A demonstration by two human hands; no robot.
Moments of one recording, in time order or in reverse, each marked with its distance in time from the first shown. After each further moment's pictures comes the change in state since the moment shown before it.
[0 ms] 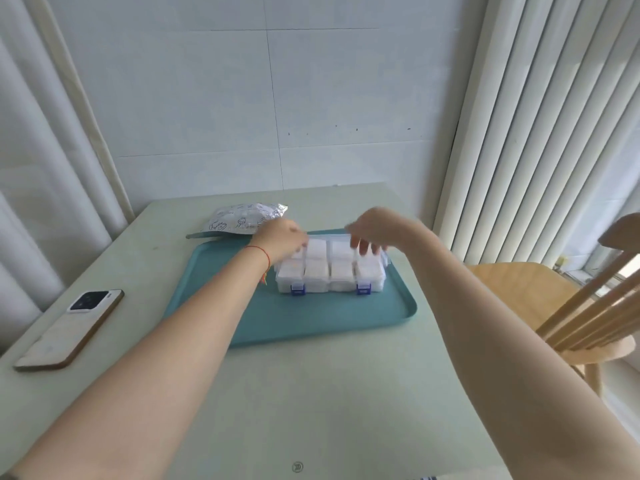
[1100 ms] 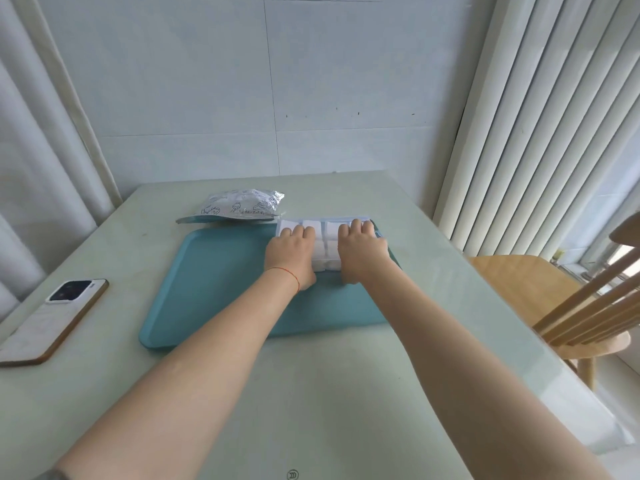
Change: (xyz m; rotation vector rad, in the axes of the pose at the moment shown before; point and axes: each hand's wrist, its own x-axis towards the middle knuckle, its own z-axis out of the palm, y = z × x) left_hand 0.002 -0.015 0.065 0.756 0.097 0.158; right_hand 0.023 0.006 0.079 -0.706 0.234 0.028
